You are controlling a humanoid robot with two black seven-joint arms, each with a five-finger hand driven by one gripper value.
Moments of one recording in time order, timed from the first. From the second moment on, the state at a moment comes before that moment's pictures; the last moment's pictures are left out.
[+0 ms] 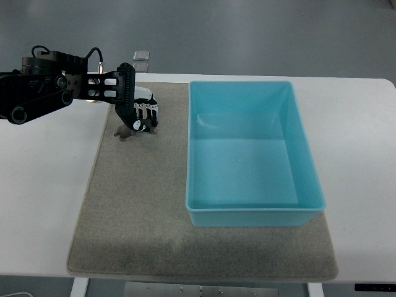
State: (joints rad) left arm -1.36 0.48 0.24 -0.88 1.02 -0.34 -0.18; right arm -0.01 0.00 0.00 0.11 -0.04 0.25 -0.02
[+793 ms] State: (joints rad) left arm -1.46 0.48 0.20 -0.88 1.02 -0.32 -0.18; right arm -0.01 0.00 0.00 0.11 -0.04 0.25 -0.02
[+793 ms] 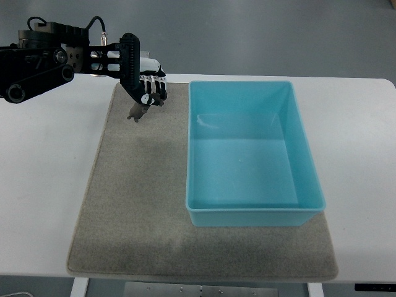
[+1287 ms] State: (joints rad) left arm -1.53 0.48 0.18 -0.88 1.02 -0.33 -0.18; right arm -0.01 0.00 0.00 0.11 -0.04 0.25 -0.02
